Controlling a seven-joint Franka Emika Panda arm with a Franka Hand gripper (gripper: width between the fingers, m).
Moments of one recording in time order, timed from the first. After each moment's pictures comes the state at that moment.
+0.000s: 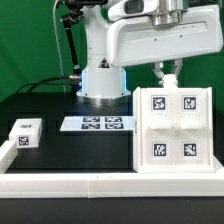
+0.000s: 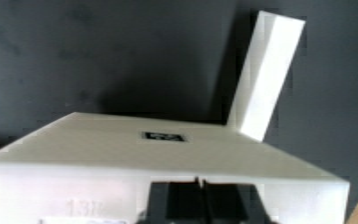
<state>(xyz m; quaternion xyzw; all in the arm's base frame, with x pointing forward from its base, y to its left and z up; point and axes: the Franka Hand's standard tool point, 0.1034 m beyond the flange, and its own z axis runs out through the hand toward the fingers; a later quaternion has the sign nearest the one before) 0.551 0.082 0.147 -0.99 -0.09 -0.06 0.06</state>
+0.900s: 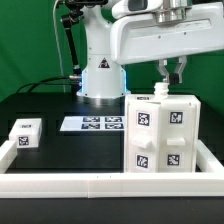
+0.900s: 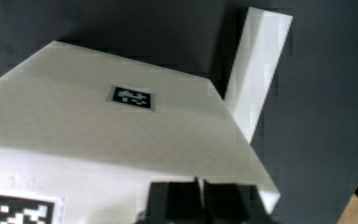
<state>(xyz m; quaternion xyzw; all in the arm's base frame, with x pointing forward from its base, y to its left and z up) 0.551 0.092 0.150 -0.99 -0.09 -0.06 0.06</state>
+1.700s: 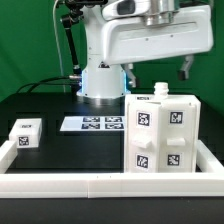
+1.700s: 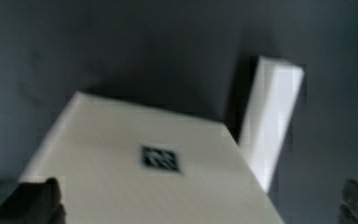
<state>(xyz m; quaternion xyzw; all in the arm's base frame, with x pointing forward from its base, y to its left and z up) 0.512 0.061 0.145 -1.00 -0.08 -0.03 0.05</state>
